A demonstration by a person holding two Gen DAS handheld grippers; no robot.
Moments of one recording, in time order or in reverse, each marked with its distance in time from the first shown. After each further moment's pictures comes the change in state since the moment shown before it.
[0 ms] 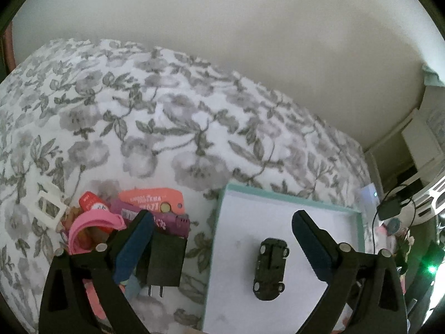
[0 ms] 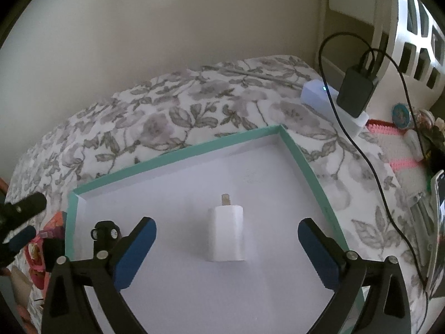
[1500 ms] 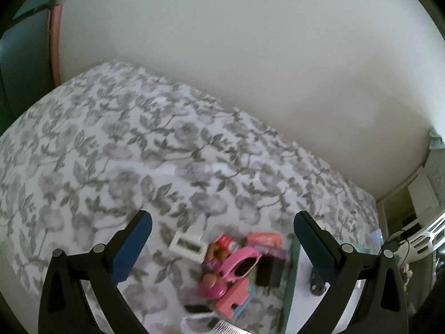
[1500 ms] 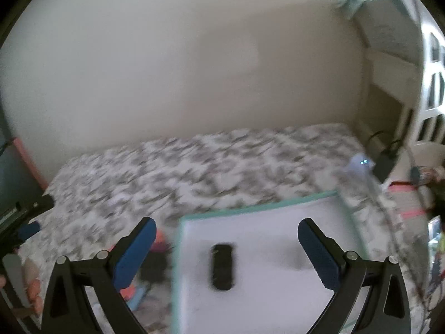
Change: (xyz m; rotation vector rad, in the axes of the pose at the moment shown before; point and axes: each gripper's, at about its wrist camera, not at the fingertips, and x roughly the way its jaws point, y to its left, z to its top) left arm -0.129 0.140 0.031 -0.114 -0.168 0.114; right arm -0.105 0.112 -0.003 -0.139 -0.155 0.186
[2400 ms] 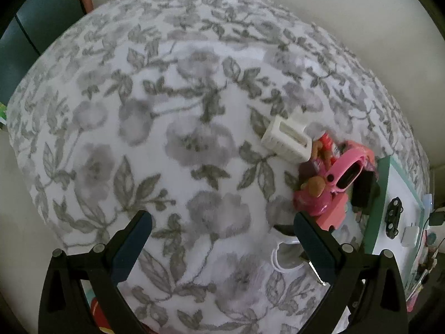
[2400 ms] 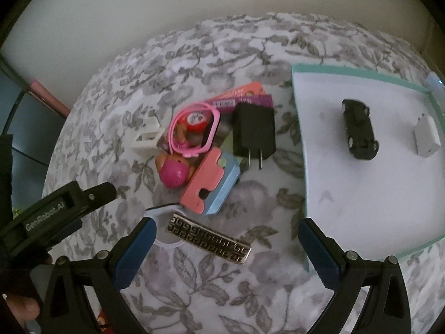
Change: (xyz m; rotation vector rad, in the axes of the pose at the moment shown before) left arm 0.042 0.072 -0.082 -0.094 0.389 0.249; right arm 0.055 0.099 -0.108 -0.017 0.467 0.161
